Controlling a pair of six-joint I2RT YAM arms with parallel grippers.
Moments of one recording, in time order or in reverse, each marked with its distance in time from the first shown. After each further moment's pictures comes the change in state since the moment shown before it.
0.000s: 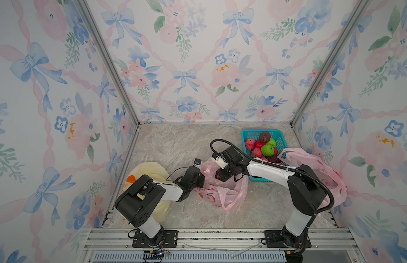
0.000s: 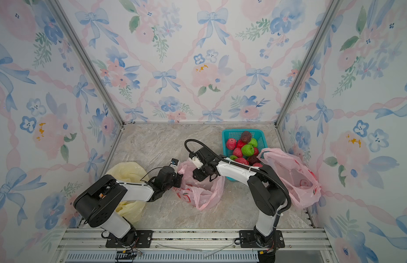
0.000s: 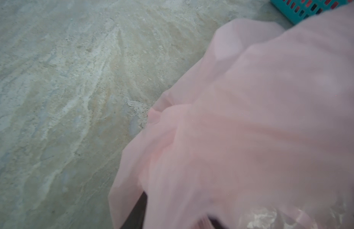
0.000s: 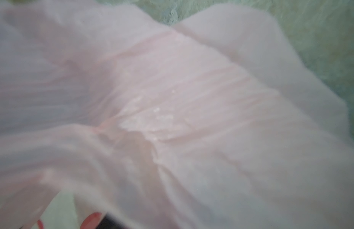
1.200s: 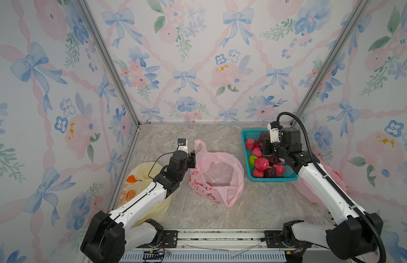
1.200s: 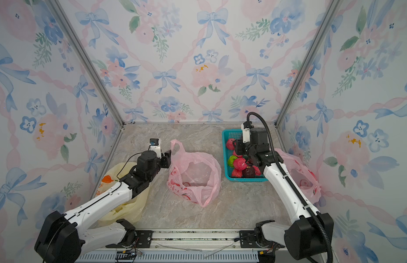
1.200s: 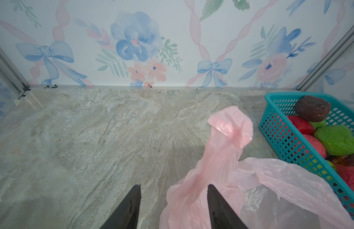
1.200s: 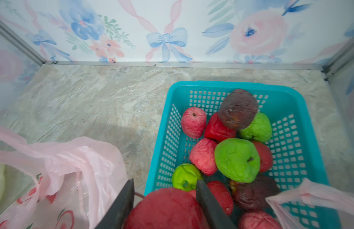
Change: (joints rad) left arm 0.100 -0.482 0.219 -0.381 -0.151 -0.013; right arm -0.509 -0.494 -0.064 0.028 0.143 0.136
